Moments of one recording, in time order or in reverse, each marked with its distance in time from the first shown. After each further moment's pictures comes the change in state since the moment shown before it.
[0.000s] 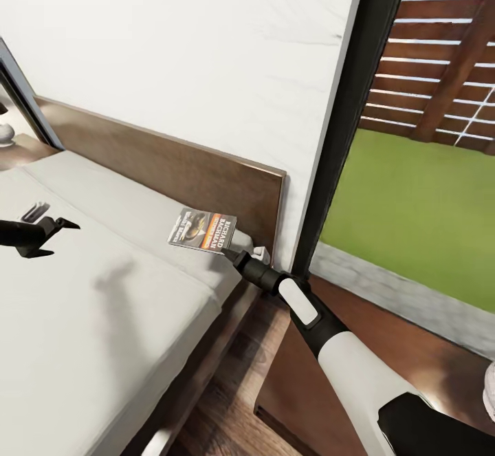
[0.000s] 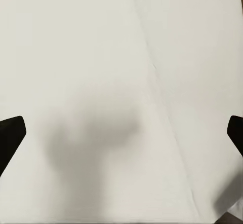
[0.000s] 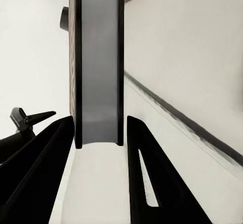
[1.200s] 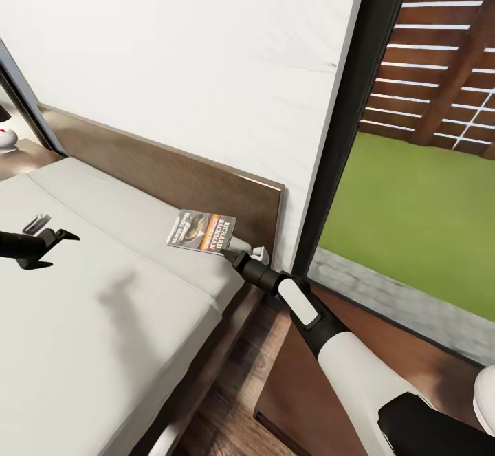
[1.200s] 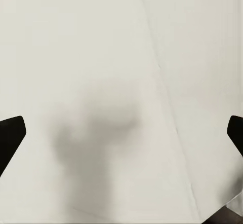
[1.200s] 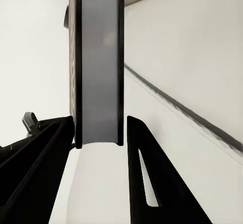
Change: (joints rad) left arm 0.002 -0.001 -0.003 0.105 -0.084 -0.051 -0.077; right arm 0.000 0.000 0.004 0.000 0.002 0.009 0.001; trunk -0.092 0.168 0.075
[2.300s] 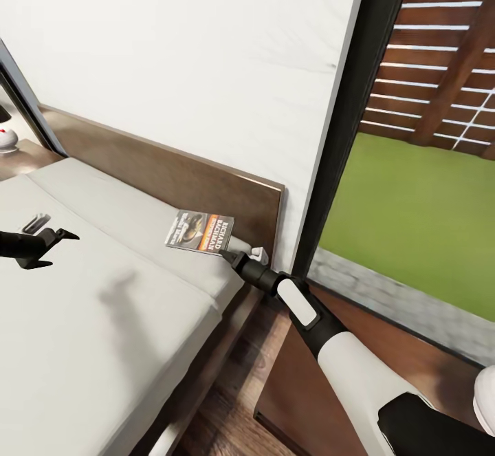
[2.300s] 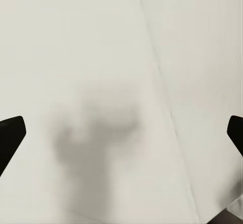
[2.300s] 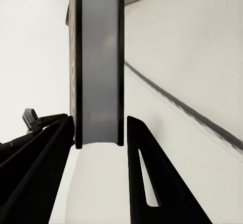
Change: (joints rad) left arm 0.000 0.000 0.000 0.000 -0.002 -0.013 -0.001; right arm 0.000 0.000 0.016 0.000 0.000 -0.008 0.007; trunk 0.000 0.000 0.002
